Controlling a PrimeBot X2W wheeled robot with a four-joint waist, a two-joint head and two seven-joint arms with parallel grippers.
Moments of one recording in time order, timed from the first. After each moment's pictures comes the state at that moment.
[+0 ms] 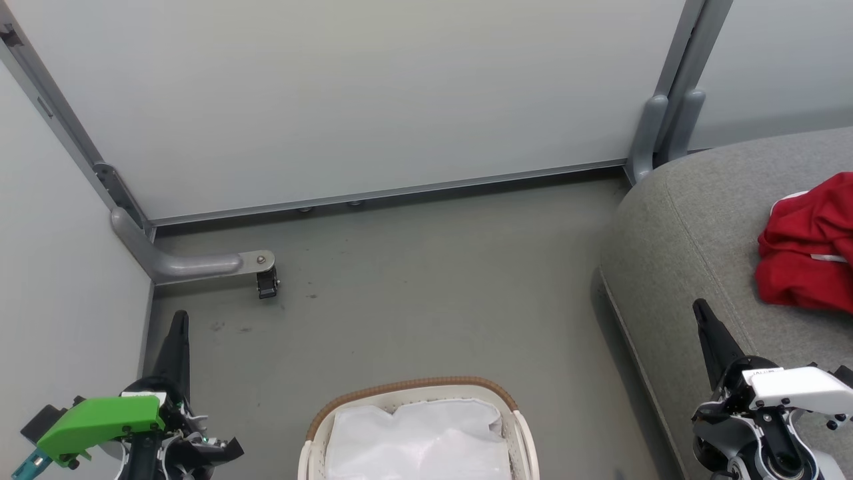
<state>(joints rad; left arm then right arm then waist) -0.10 0.05 0.11 0.25 -1.61 -0.13 0.11 -0.10 -0.05 -0.11 0.24 1.61 0.13 0.11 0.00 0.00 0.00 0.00</state>
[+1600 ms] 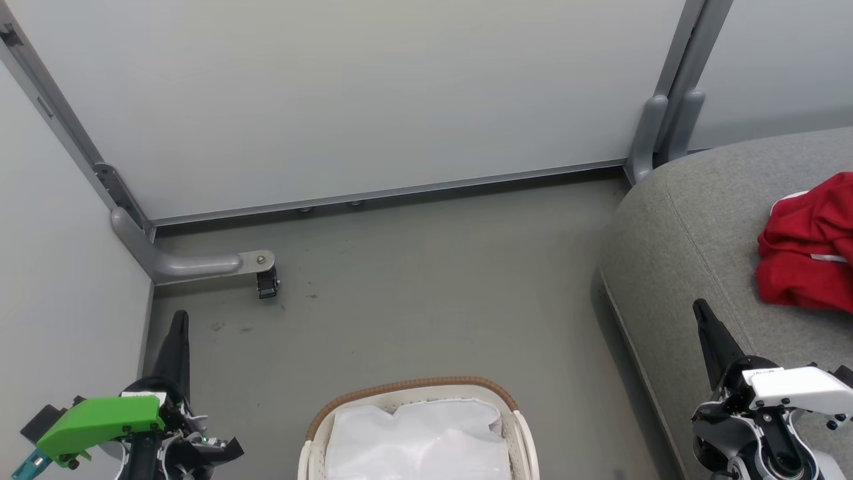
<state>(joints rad) -0.10 0.05 0.11 0.25 -1.61 -0.13 0.11 -0.10 -0.05 -0.11 0.24 1.61 0.13 0.11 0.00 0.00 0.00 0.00</state>
